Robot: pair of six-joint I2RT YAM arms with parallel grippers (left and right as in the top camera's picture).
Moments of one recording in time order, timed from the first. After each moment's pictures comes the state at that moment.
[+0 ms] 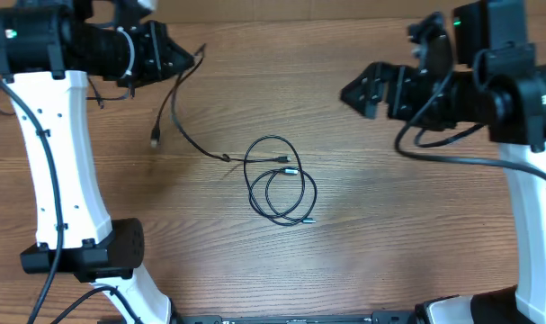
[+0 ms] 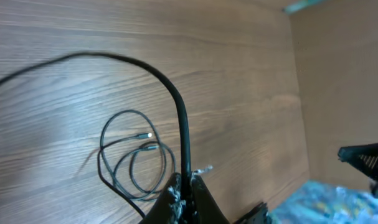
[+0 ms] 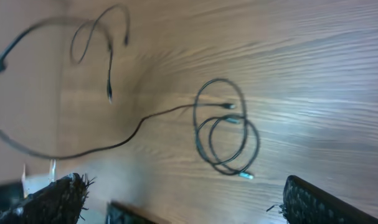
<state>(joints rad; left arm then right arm) 0.05 1.93 2.50 -1.65 0.70 -0.12 0.23 1.58 2.08 -1.49 -0.44 0.35</state>
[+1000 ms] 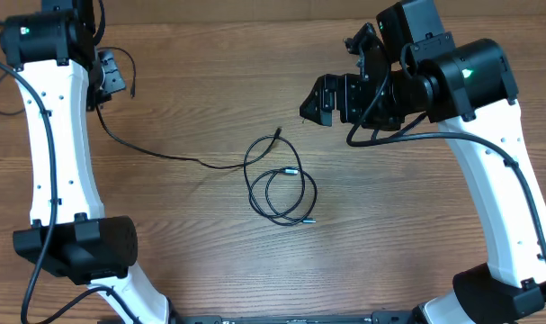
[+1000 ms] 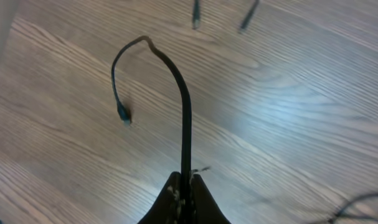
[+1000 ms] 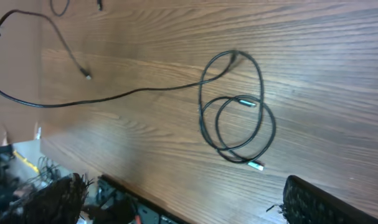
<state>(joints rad) 0.12 1.93 2.21 -1.53 -0.28 -0.31 0.37 1.71 2.08 -1.48 -0.41 0.36</state>
